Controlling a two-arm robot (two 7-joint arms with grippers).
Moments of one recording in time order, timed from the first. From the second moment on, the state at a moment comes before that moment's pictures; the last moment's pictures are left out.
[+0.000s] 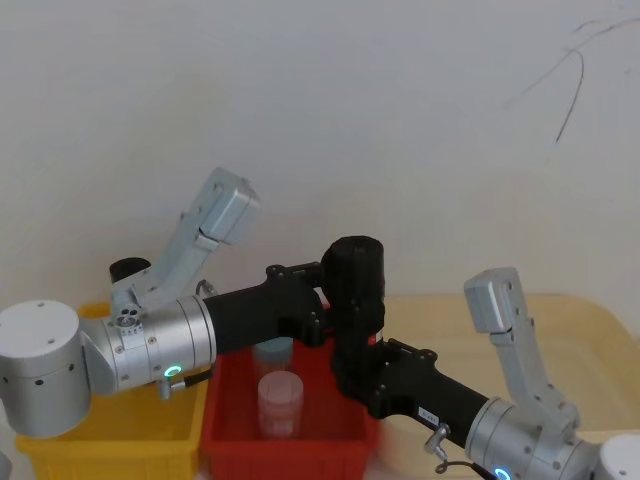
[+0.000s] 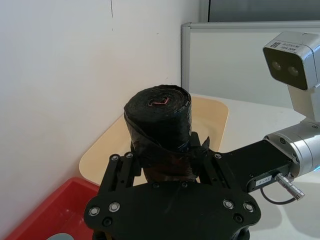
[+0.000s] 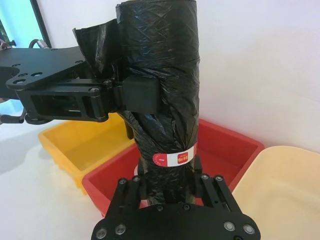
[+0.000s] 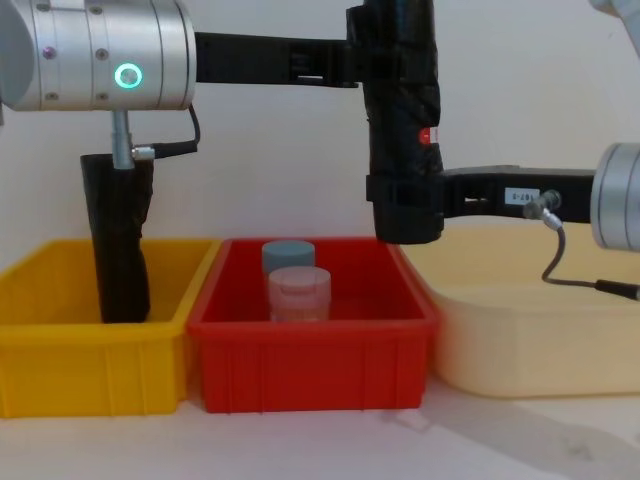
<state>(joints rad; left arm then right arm) -0.67 0.37 0.53 -1.48 -0.55 0.25 -0.66 0.39 0.36 -0.44 -1.57 0.46 0.25 0.42</state>
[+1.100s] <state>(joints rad) -0.62 0.43 0.49 -1.53 -0.59 0.27 -0.63 0.35 0.37 -0.36 -1.58 0.51 0.26 0.31</state>
